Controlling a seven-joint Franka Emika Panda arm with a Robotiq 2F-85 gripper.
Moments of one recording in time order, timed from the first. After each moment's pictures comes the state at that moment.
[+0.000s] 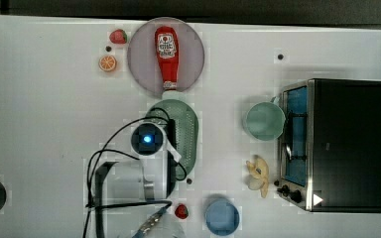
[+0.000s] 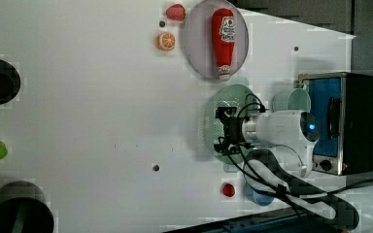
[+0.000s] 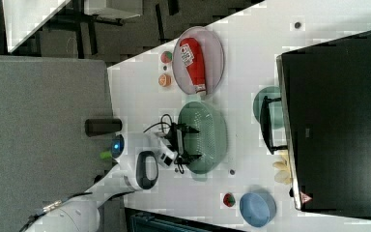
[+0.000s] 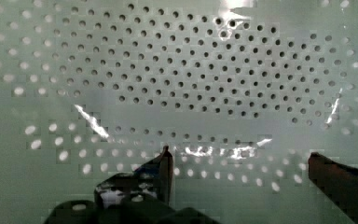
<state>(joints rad) 0.14 0.39 0.13 -2.43 0.14 1.16 0.83</state>
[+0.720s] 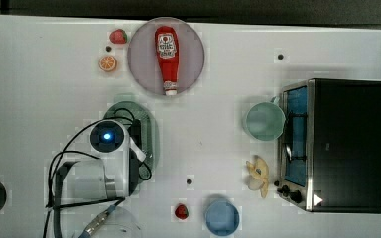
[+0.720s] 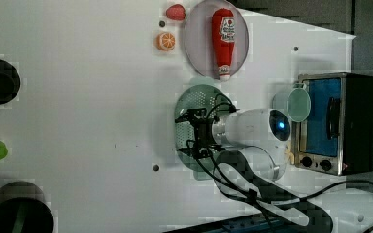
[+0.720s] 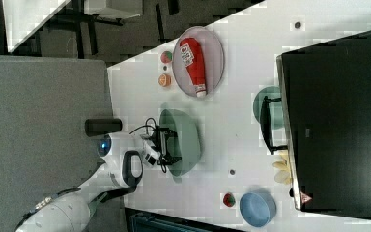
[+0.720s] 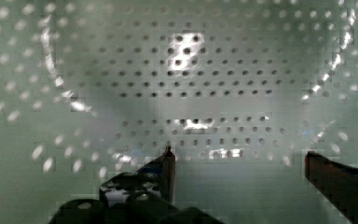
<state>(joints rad) 0.35 0.47 0.12 -2.30 0.33 1.11 0.87</state>
